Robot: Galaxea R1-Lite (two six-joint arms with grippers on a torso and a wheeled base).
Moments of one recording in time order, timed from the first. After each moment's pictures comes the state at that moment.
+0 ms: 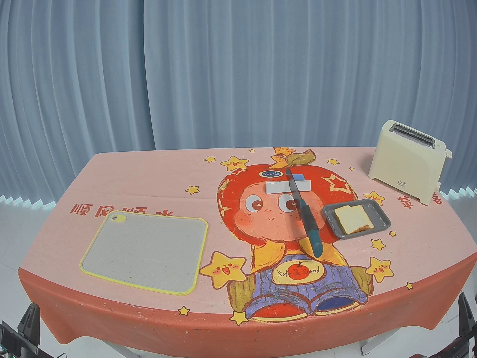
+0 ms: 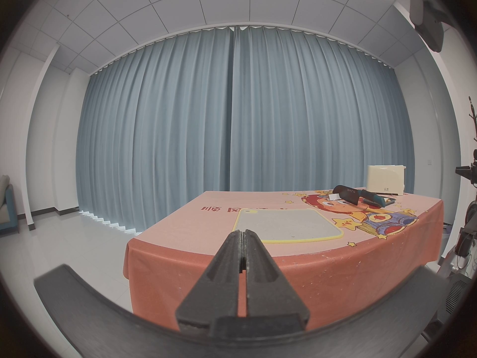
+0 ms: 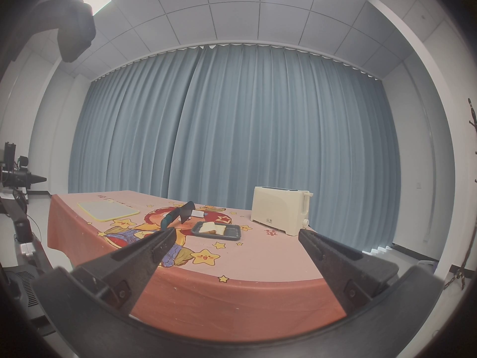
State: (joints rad) left arm 0.00 0.02 -0.02 0.00 0.02 -0.01; right arm 0.00 0.02 -0.20 0.14 0.07 -0.09
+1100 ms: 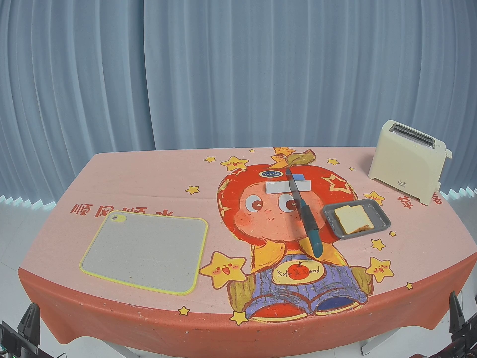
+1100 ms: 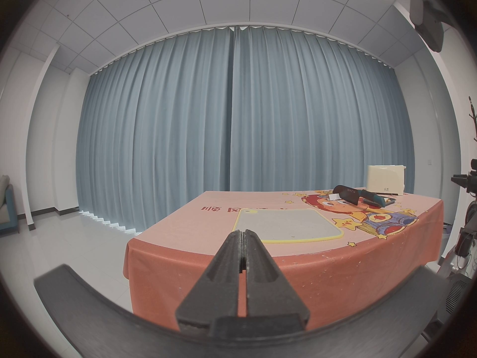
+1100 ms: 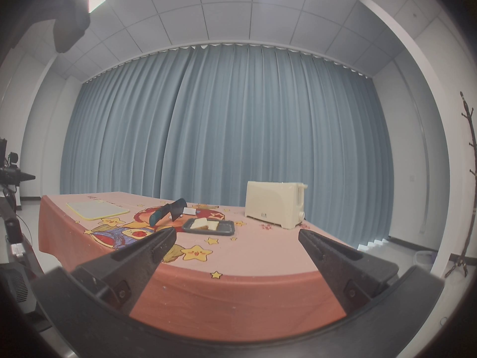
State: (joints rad) left arm 0.00 0.02 -0.02 0.00 0.02 -0.01; right arm 0.00 0.02 -0.02 -0.05 0.02 -0.06
